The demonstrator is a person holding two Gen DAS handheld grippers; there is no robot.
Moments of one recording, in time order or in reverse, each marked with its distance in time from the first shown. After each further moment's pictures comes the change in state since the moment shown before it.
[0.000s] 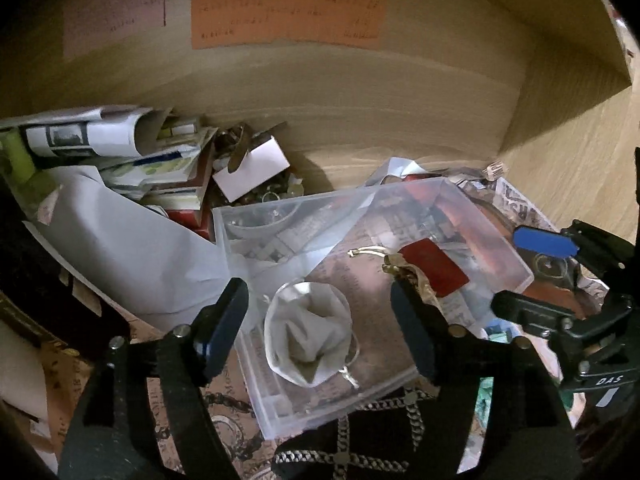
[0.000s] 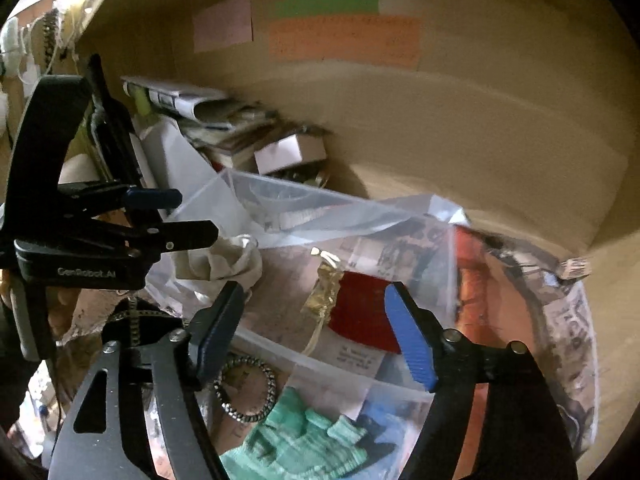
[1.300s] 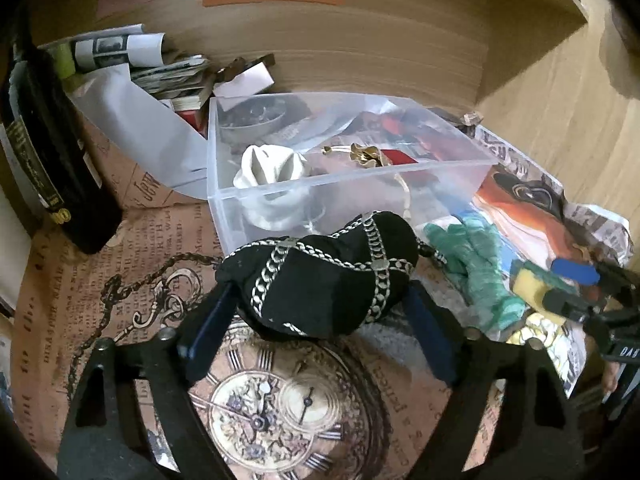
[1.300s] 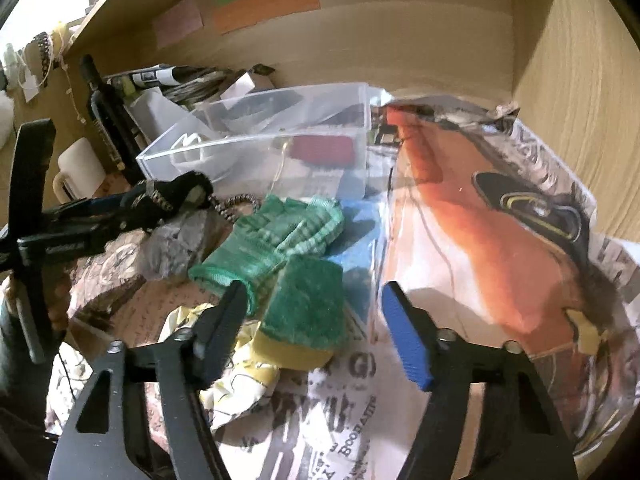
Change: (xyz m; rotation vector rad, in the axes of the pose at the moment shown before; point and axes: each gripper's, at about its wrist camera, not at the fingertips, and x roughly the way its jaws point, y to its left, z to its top) left arm -0.031 -0.033 -0.112 -0.014 0.021 0.004; right arm -0.062 -0.010 -0.139 0.257 0.059 -0.044
